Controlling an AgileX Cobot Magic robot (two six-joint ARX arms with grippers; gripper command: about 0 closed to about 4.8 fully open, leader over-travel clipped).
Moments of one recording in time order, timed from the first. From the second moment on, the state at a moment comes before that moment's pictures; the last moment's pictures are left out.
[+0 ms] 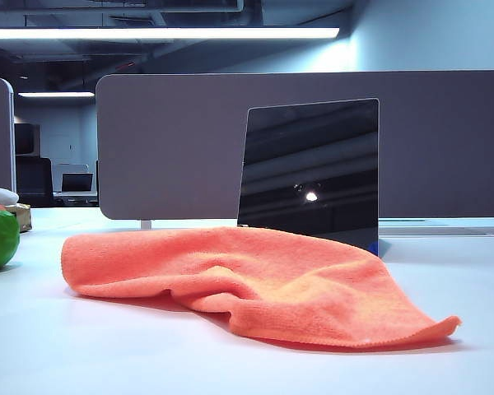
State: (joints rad) left arm -0.01 0.00 0.01 0.06 0.05 -0.06; right arm -0.03 0.00 0.01 0.22 -0.07 0.00
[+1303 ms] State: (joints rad) left arm -0.01 0.02 0.32 -0.20 0.05 -0.11; right arm -0.03 0.00 0.36 -0.18 0.03 -0.03
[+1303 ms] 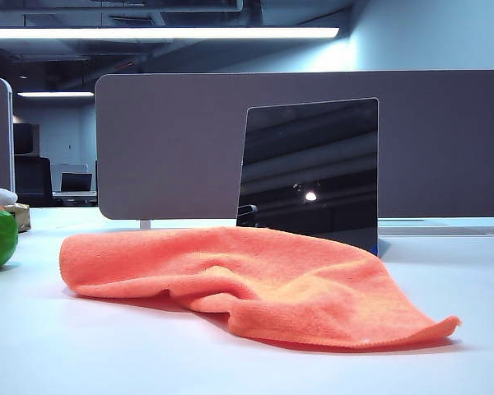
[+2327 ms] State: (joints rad) left arm -0.24 0.99 0.69 -0.12 0.31 -0.16; right arm 0.00 0.69 0.71 -0.29 -0.62 0.14
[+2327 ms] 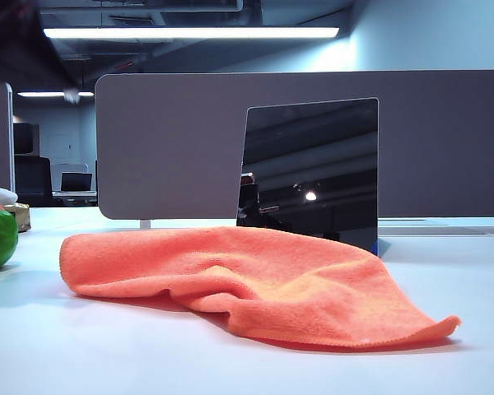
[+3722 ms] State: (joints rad) left arm -0.24 1.36 0.69 -0.15 0.23 -0.38; right arm 0.22 1.00 0.70 -0.33 -0.62 0.19
